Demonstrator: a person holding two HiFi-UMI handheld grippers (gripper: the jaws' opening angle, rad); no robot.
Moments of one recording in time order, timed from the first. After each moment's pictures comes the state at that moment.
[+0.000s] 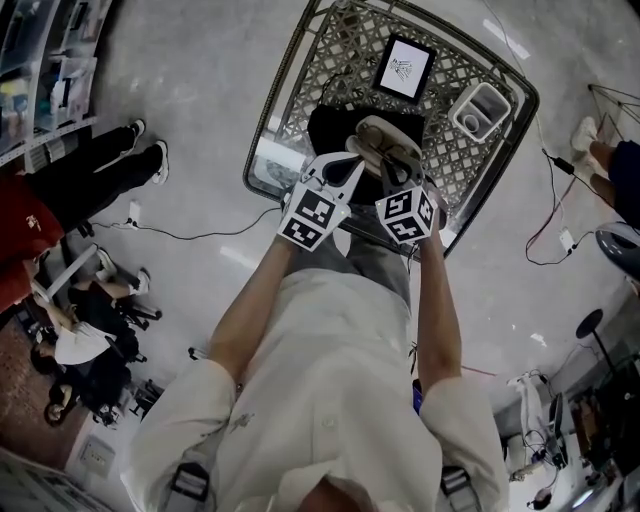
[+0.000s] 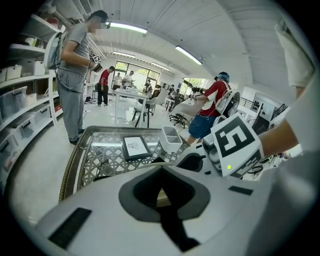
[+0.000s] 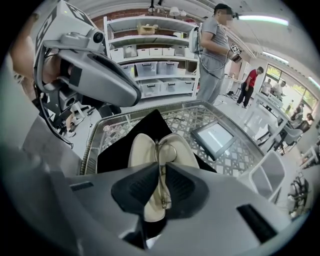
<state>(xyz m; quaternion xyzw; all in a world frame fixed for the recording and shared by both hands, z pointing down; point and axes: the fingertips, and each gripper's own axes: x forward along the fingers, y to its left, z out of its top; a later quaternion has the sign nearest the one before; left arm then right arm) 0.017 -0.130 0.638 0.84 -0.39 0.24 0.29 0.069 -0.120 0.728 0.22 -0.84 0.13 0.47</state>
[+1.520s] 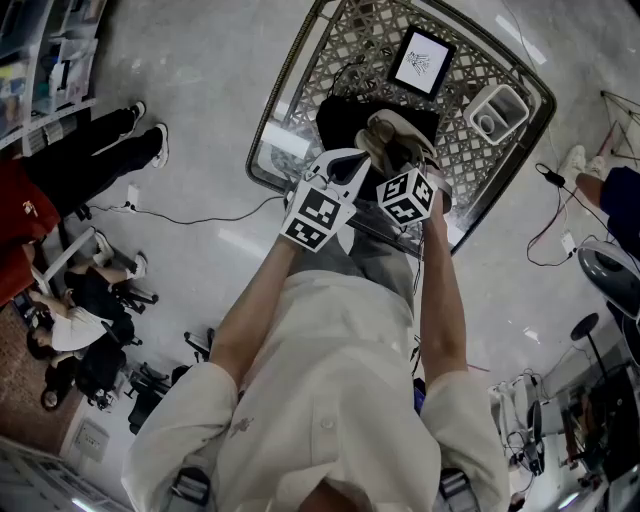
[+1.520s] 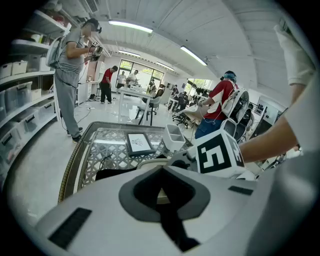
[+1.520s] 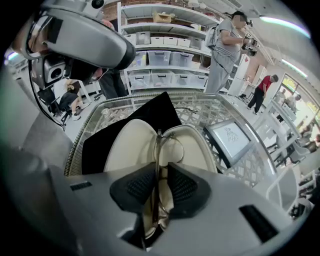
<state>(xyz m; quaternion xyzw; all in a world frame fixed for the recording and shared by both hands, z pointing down) 0.009 -0.126 0.650 0.83 -0.41 0.24 0.30 0.054 -0.124 0.781 0.16 -0.84 0.08 0.52</state>
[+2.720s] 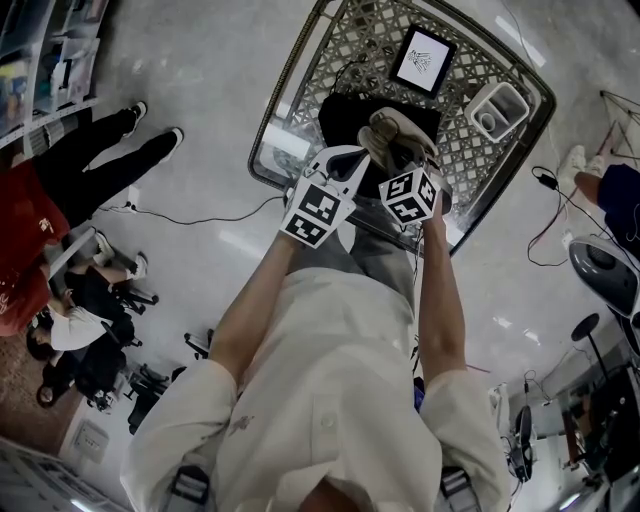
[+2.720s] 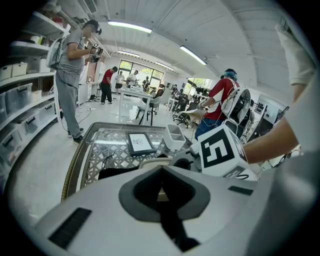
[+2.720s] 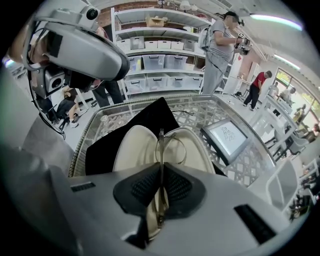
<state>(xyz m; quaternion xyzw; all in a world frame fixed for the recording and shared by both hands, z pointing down) 0.004 -0.123 0.645 0.83 -0.41 0.24 0.30 0.053 -0.123 0.768 0.18 -0.84 0.11 0.50</state>
